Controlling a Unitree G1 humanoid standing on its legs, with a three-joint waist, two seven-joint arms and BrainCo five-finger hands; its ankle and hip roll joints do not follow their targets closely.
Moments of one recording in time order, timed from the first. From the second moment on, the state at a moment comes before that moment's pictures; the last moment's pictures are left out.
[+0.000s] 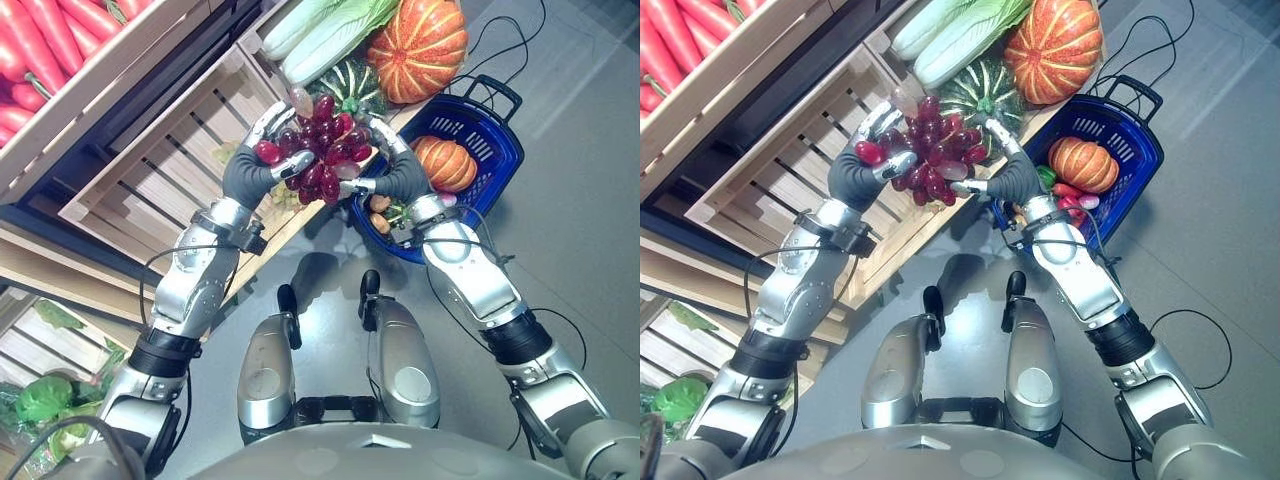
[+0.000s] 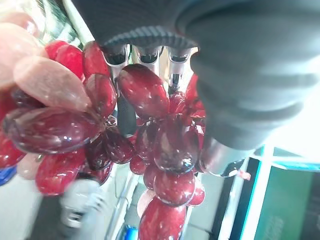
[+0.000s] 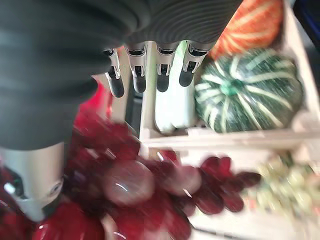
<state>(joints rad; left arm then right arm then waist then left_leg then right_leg) -0.33 0.40 -0.21 -0.19 -0.67 -0.09 -0.23 -0.42 -0.45 0.44 -0.14 0.16 0.15 -0.14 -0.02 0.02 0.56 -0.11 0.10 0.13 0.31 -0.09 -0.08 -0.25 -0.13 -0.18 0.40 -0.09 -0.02</state>
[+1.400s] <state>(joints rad) -0.39 0.32 -0.39 -0.19 -0.76 -0.07 -0.18 -0.40 -0.34 0.56 0.05 0.36 0.01 -0.13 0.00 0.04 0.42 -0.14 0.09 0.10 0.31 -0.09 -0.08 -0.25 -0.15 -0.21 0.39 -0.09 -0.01</state>
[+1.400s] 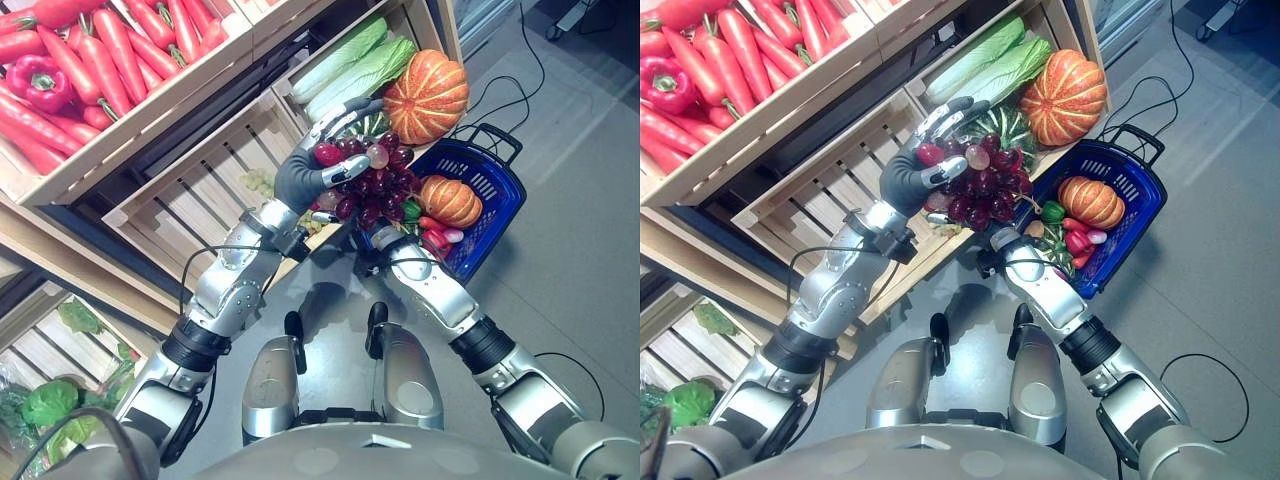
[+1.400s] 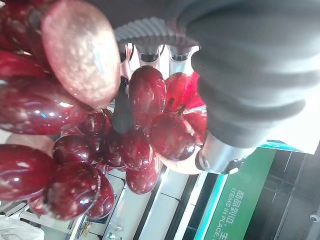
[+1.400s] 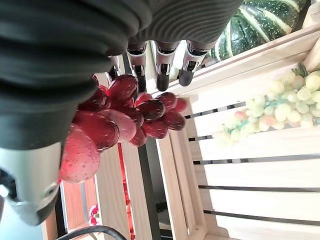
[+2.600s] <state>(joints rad) -0.38 0.25 -0.42 -0.19 -0.96 -0.07 -0.15 -0.35 -0.33 0.55 0.04 0.42 -0.14 -0.21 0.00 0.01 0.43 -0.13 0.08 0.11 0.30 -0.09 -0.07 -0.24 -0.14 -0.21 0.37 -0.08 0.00</state>
